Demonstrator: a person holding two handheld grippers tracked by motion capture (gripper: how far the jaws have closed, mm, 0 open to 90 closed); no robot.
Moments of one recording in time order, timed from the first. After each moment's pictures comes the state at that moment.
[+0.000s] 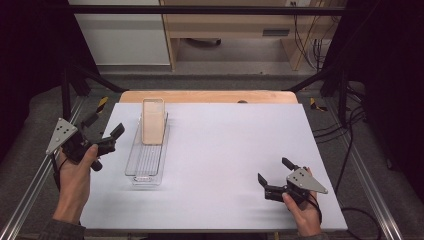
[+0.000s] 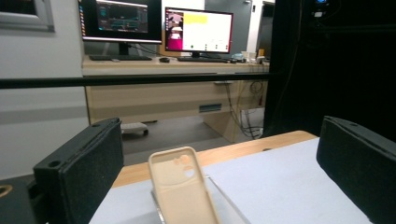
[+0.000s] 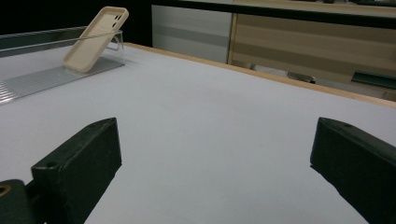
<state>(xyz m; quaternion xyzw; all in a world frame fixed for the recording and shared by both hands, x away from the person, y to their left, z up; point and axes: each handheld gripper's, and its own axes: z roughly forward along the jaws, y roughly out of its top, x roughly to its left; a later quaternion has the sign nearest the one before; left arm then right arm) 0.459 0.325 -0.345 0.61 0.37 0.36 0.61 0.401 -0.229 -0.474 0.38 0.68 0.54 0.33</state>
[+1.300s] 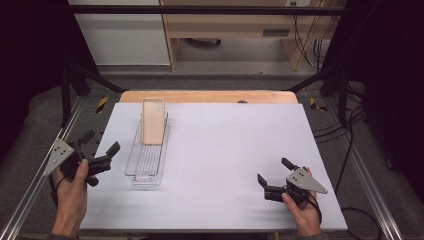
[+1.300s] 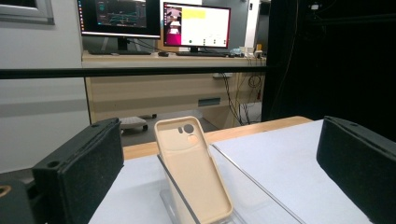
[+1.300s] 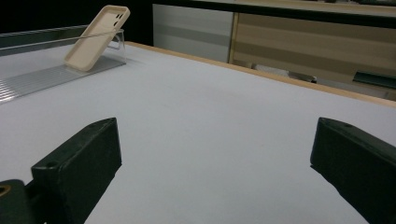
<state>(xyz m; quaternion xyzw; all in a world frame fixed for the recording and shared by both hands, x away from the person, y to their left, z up) 0.437 0.345 -0.389 0.61 0.36 0.35 0.61 0.401 -0.228 -0.475 0.38 0.68 0.54 0.33</state>
